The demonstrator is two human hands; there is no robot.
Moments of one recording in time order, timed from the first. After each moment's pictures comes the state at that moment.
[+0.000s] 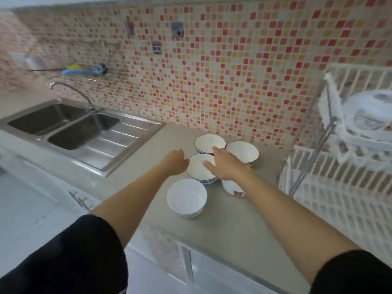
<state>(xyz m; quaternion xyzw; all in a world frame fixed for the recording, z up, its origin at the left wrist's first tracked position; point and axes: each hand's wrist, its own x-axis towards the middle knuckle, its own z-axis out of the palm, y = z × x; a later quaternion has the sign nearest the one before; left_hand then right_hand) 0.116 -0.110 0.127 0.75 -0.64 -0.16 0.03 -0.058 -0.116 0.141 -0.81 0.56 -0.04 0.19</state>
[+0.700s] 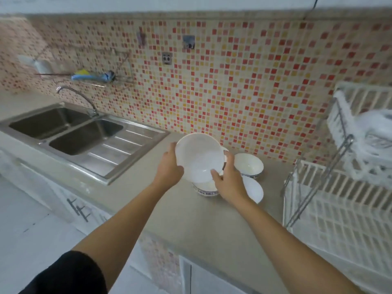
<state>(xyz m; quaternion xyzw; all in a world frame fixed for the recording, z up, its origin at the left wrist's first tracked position) 0.084 -0.109 0.229 0.62 -0.63 -0.18 0.43 -0.097 -0.099 0.216 -0.69 0.53 -0.44 0.22</state>
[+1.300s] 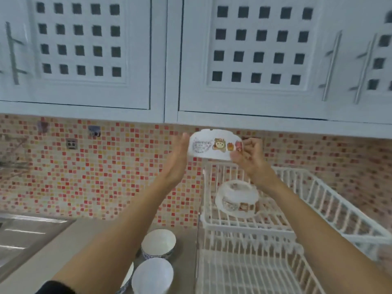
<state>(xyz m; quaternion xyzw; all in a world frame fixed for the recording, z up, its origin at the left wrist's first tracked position) -0.130 -0.104 0.363 0.31 -0.71 -0.33 0.54 -0.327 -0.063 0.370 -0.68 0.44 -0.54 0.22</state>
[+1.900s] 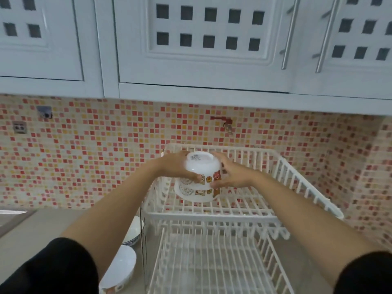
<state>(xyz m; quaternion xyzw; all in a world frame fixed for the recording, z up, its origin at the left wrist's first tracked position) -0.241 -0.166 0.329 0.46 -0.85 -0.20 0.13 -0.453 -0.130 0.306 -0.74 0.61 -0.18 0.22</state>
